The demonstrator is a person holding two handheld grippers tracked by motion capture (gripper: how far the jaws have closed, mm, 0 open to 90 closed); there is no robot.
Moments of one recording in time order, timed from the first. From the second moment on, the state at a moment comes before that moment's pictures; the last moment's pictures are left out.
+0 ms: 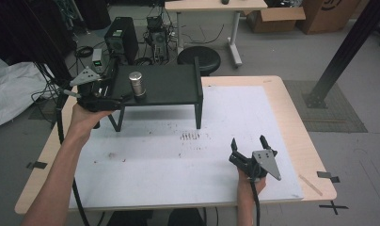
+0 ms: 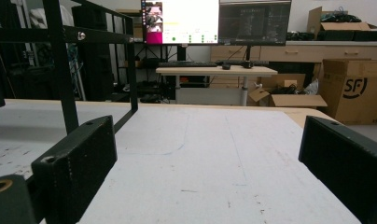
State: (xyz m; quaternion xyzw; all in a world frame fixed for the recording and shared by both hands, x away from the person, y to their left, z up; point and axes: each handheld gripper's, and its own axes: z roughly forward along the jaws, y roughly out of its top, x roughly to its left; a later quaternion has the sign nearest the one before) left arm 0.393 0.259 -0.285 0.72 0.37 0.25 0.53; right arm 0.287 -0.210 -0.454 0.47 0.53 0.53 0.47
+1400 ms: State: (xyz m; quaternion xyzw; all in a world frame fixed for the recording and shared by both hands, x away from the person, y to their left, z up) left arm 0.315 0.312 -0.374 0.68 0.38 0.29 0.56; right arm 0.287 -0.209 -0.454 0.47 0.53 0.53 0.47
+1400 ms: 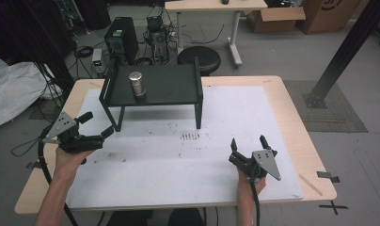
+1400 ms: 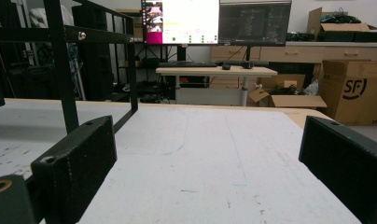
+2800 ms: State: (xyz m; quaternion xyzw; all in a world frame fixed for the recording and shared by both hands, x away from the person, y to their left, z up) left arm 0.273 0.363 -0.449 0.60 0.44 0.35 0.56; right arm 0.287 -0.209 -0.454 0.47 0.53 0.53 0.47
